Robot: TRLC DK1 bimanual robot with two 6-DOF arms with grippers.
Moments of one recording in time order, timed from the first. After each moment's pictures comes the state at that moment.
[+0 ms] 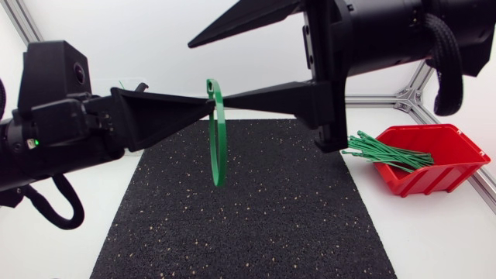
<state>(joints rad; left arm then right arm) -0.53 0.92 0.68 0.25 0.70 -0.71 0.64 1.29 1.31 -0.40 -0.99 1.68</state>
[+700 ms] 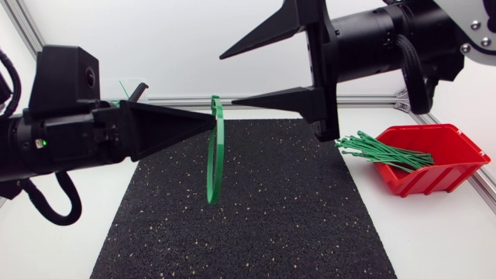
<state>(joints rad) -0.49 0.96 0.72 0.13 0.83 -0.55 0.51 1.37 1.29 -0.41 -1.01 1.60</state>
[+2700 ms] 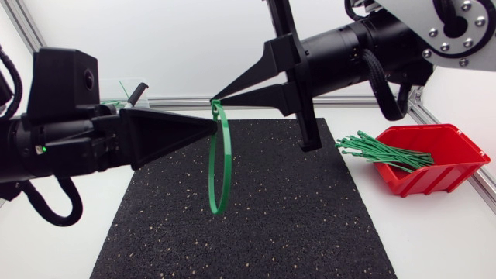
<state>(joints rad) -0.50 0.95 0.72 0.12 0.85 -0.46 0.56 1.44 1.31 -0.45 -1.00 1.56</state>
